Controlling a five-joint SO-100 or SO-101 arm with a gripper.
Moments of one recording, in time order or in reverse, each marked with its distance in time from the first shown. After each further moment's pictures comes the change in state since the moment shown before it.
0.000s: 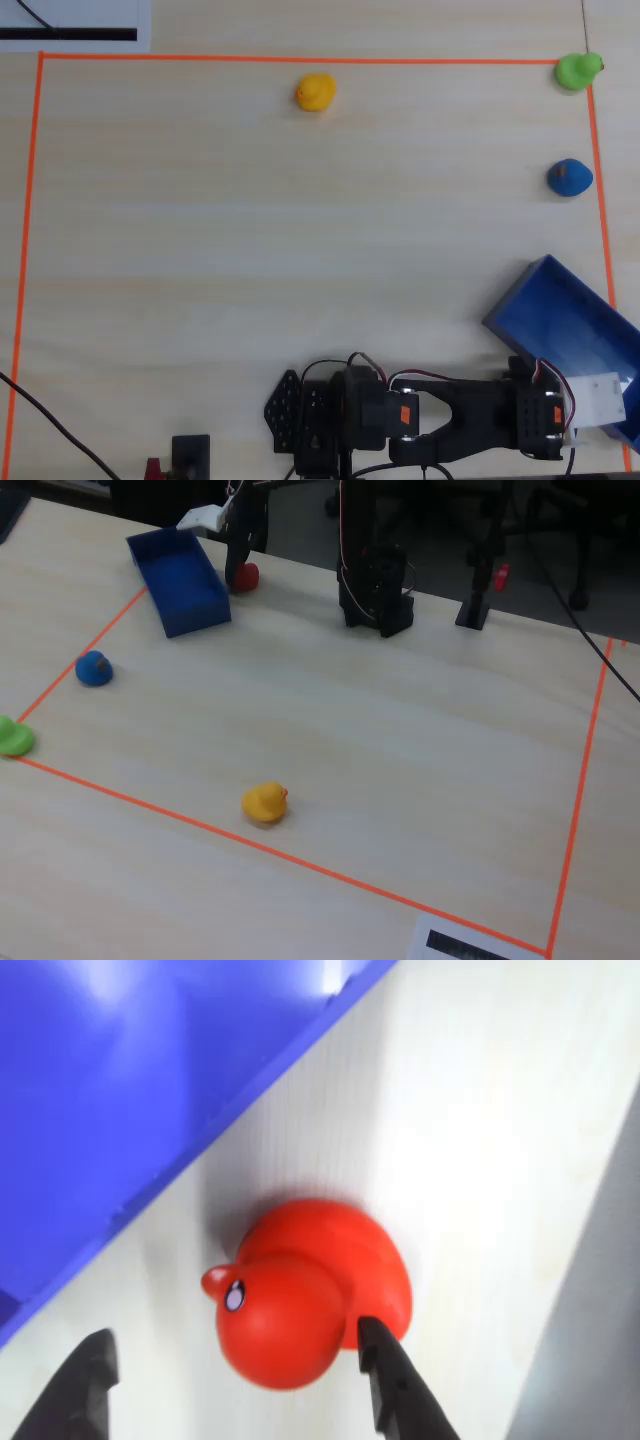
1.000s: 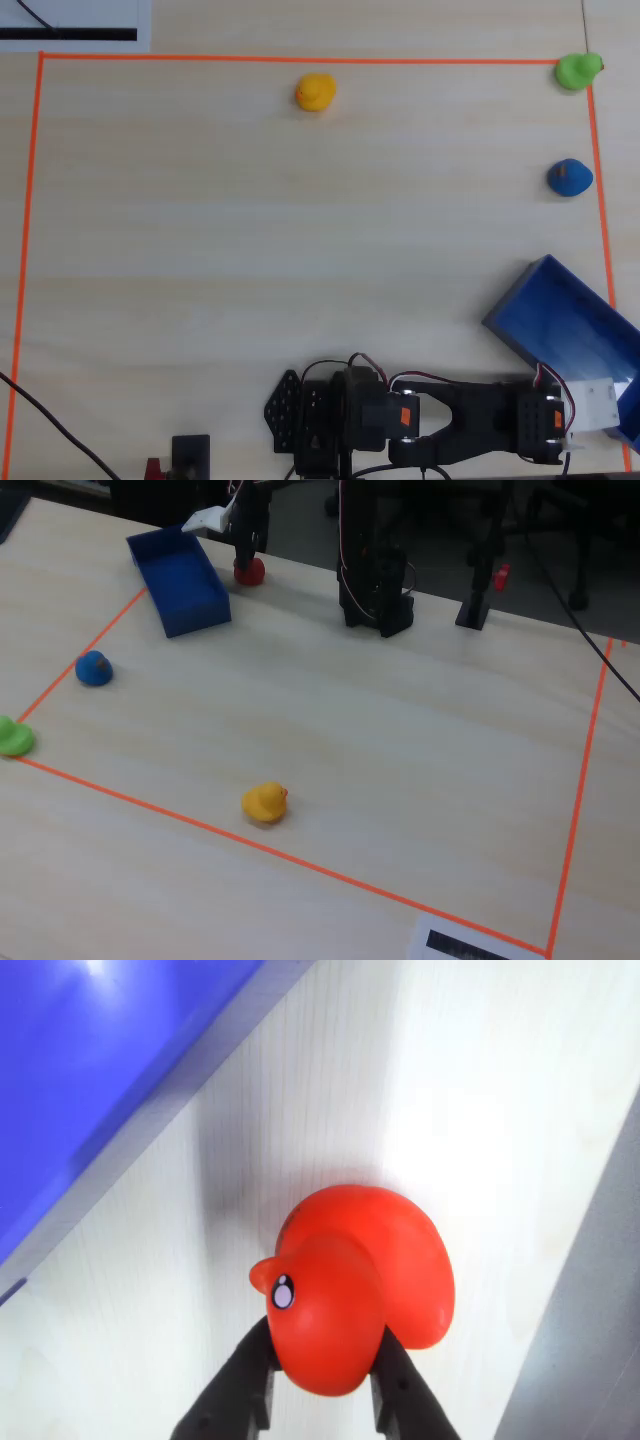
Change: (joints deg) arm 1.0 -0.3 -0.4 2.4 -0.2
